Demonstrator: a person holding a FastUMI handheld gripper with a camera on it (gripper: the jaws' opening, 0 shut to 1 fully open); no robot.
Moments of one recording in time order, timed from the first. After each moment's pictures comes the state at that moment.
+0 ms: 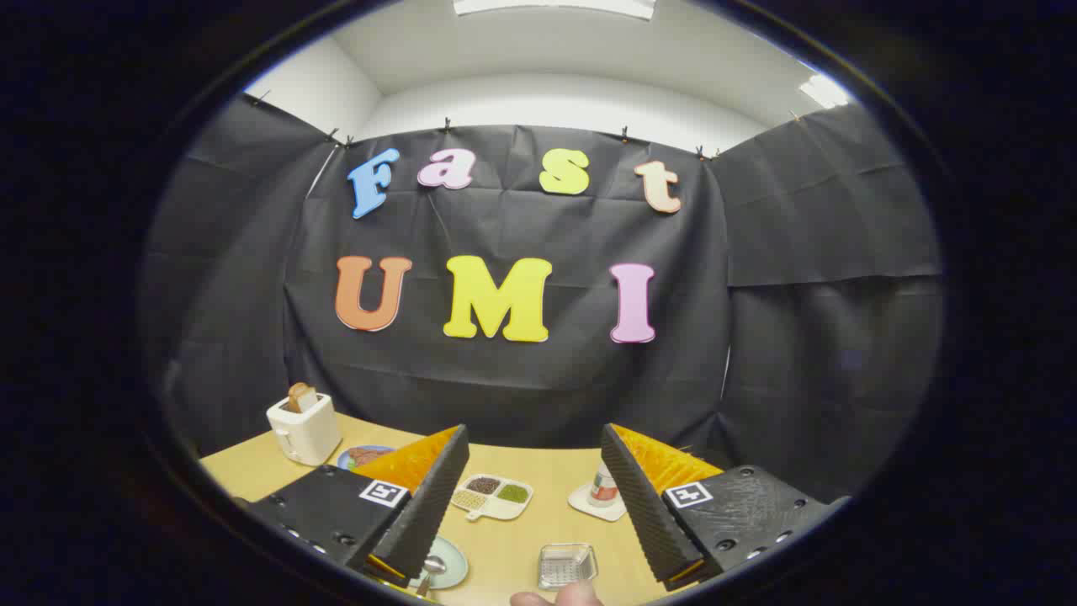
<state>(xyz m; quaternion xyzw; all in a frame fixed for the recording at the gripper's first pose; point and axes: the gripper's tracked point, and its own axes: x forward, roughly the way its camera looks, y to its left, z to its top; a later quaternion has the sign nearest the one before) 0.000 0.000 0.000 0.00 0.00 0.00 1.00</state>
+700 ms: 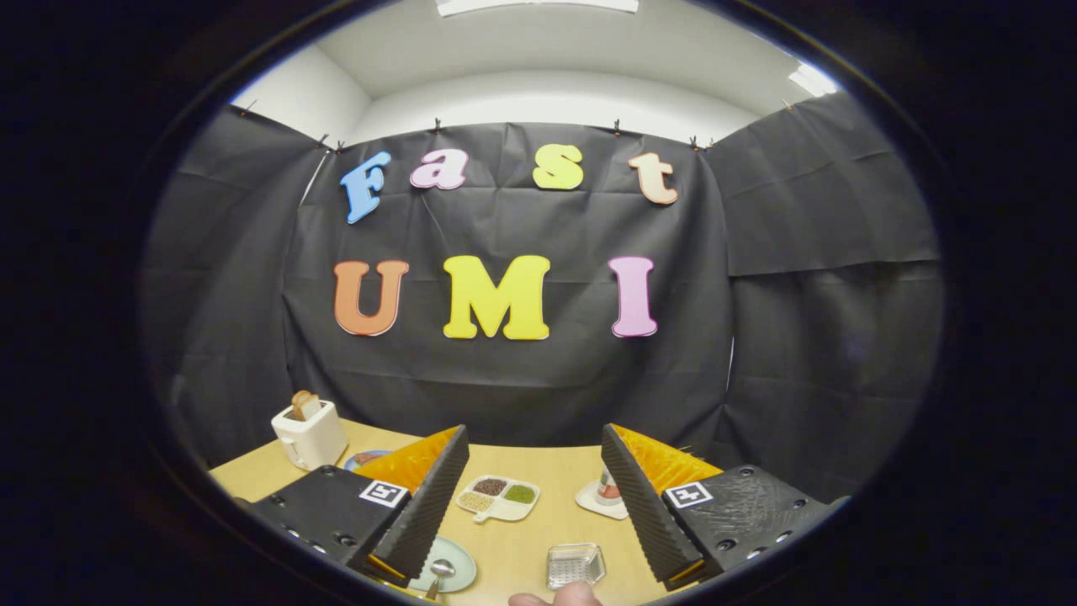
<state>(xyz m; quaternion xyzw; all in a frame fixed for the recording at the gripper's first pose) 0.008 0.002 0.003 0.02 0.01 0.01 1.00</state>
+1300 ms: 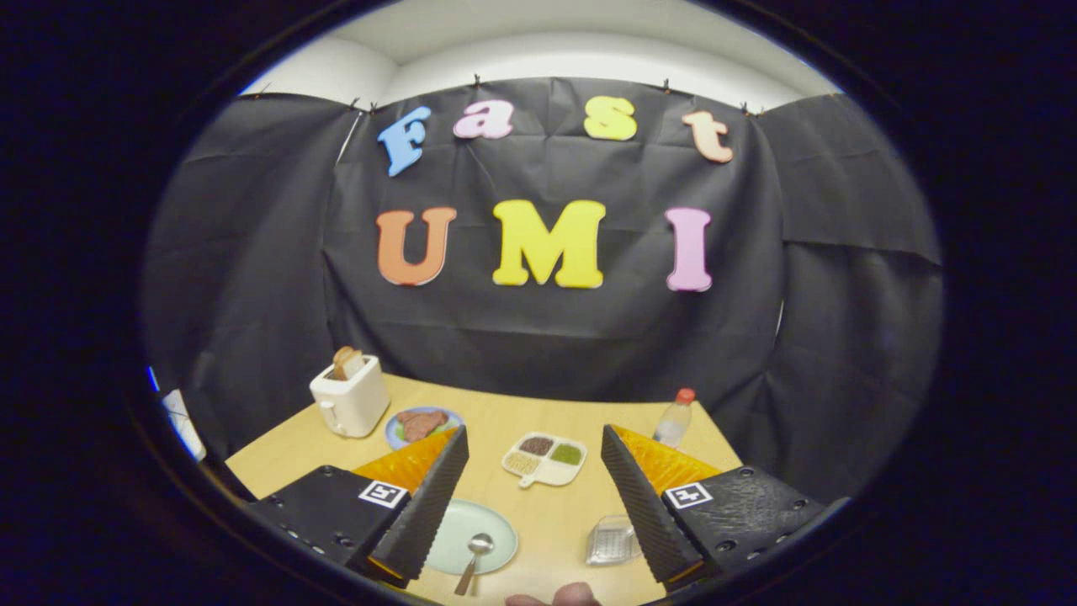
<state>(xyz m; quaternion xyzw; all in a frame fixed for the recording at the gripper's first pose) 0.008 0.079 -0.057 0.00 0.15 0.09 0.98</state>
